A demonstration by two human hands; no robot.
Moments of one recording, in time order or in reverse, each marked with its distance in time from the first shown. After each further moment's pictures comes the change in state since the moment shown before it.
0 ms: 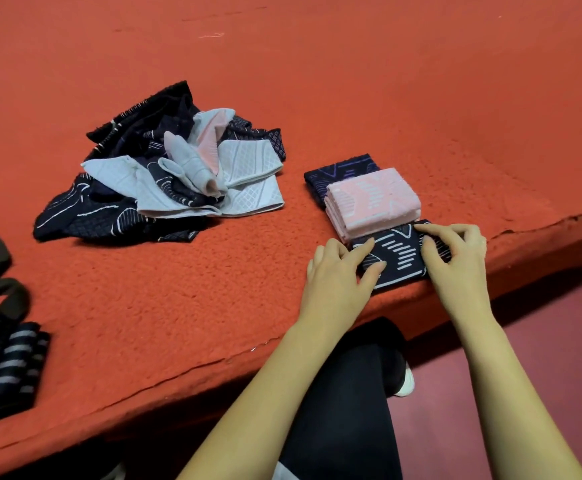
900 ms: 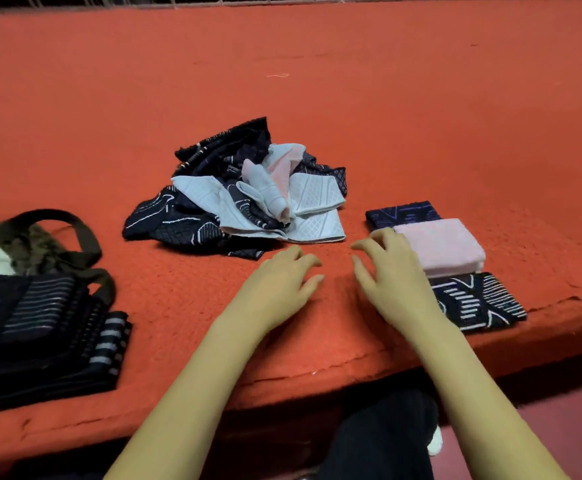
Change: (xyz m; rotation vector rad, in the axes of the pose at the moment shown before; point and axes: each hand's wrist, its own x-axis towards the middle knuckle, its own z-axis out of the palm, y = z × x) left_hand 0.001 -0.079 -0.141 0.353 -0.181 0.045; right_hand 0.000 -0.146 0.064 -0.237 -0.262 -0.494
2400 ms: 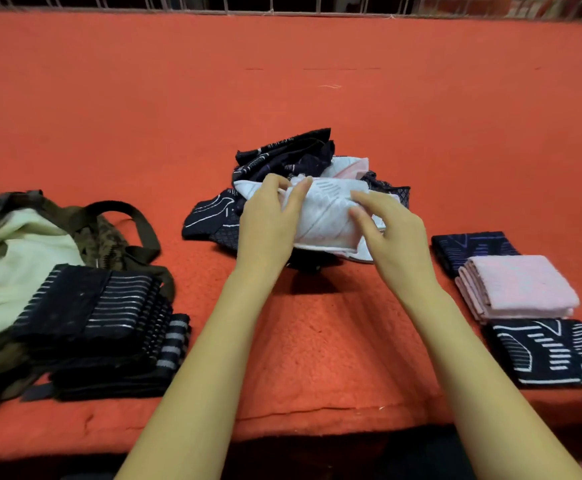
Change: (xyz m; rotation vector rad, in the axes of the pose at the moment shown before) left_hand 0.011 -0.067 -0.080 -0.509 0.732 -0.362; right_hand 0.081 -0.087 0.029 0.438 0.140 -0.040
